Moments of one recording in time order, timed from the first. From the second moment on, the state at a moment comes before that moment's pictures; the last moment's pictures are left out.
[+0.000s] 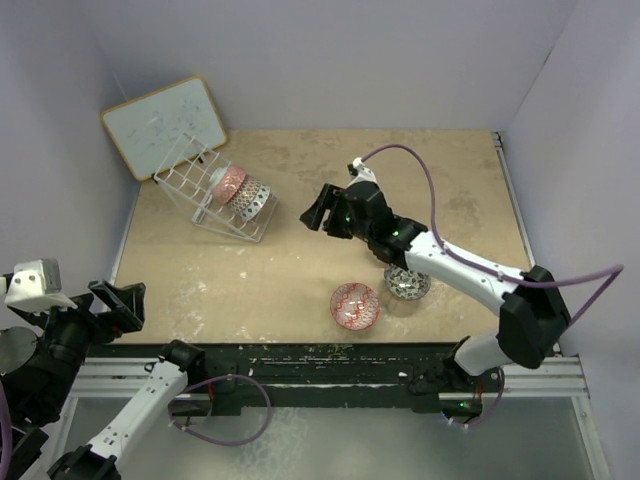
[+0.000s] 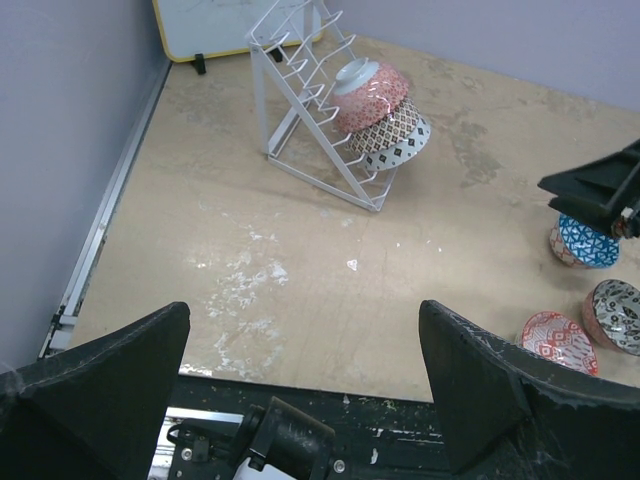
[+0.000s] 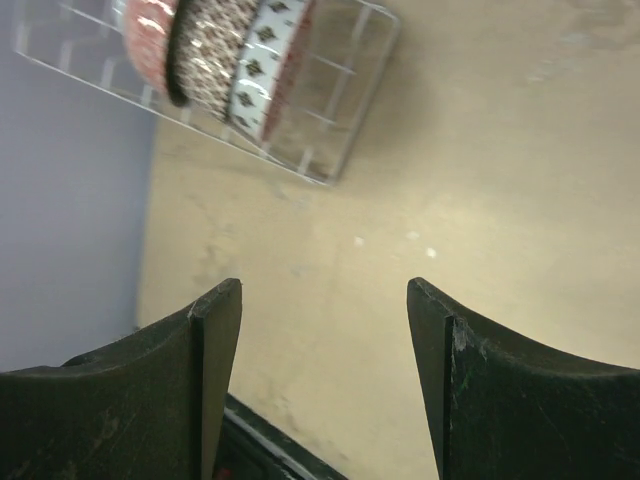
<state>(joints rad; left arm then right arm) -0.37 0.48 1.63 -1.44 -0.39 -0.35 0.77 1.50 1.09 -0.02 0.06 0.87</state>
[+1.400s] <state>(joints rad) -0.37 0.45 1.59 -1.43 -0.38 -0.36 1.26 1.73 1.15 -0.85 0.49 0.84</state>
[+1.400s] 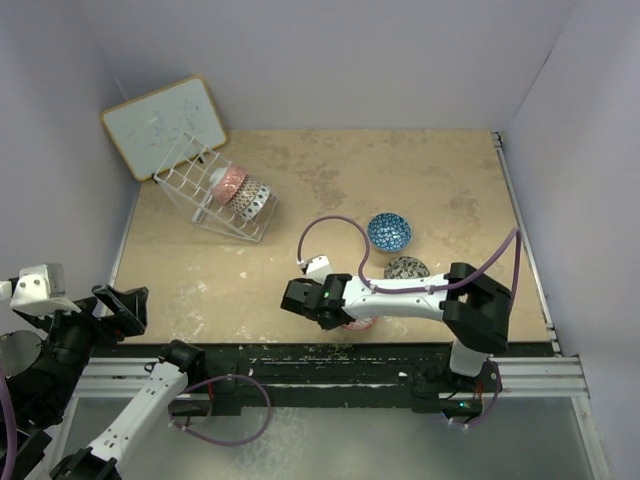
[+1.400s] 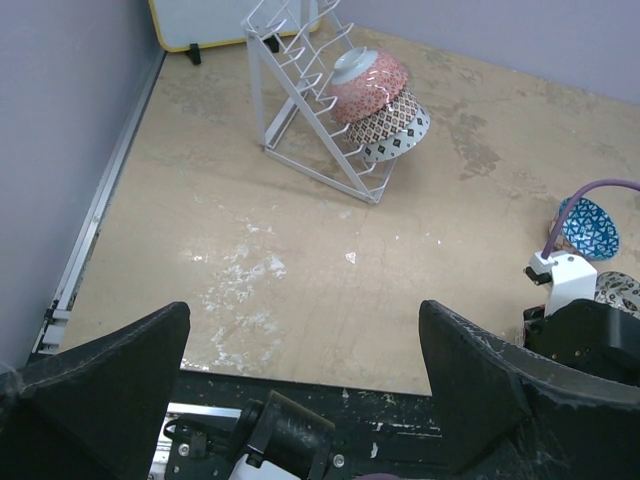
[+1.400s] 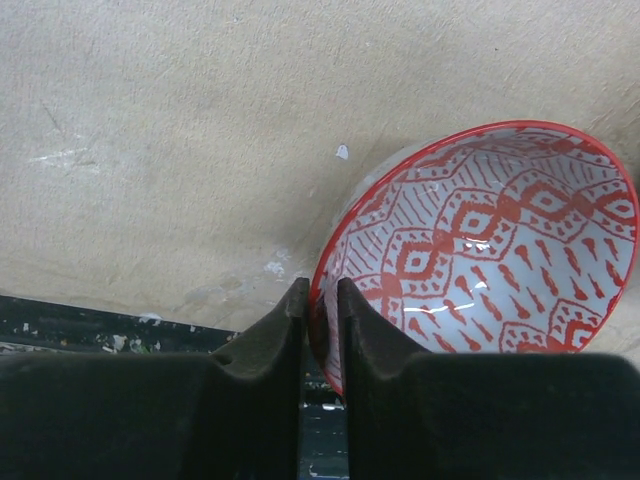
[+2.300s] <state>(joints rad) -0.37 0.45 1.69 -1.47 -0.39 -0.36 0.89 1.41 1.22 -0.03 -0.06 0.73</state>
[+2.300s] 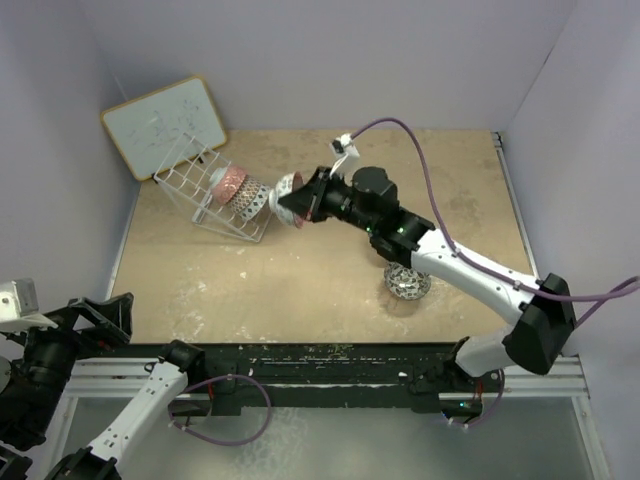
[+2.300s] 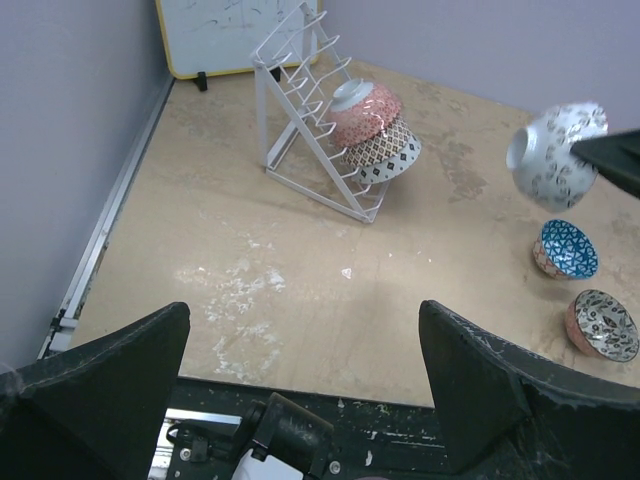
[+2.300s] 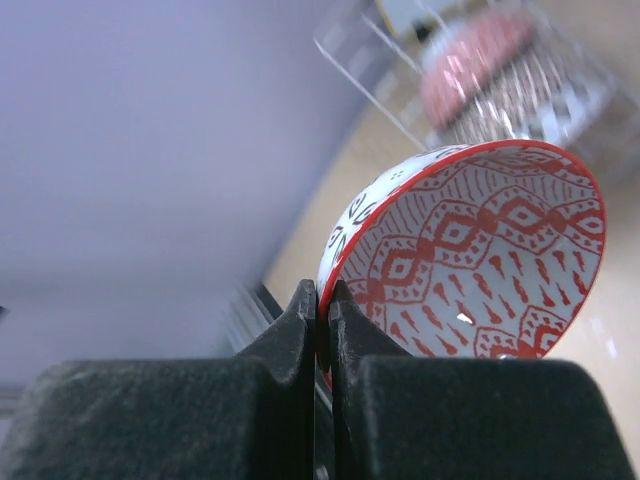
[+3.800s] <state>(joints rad) -0.37 0.49 1.75 -1.49 -0.39 -0.36 0.76 2.57 2.01 1.30 -0.23 1.70</state>
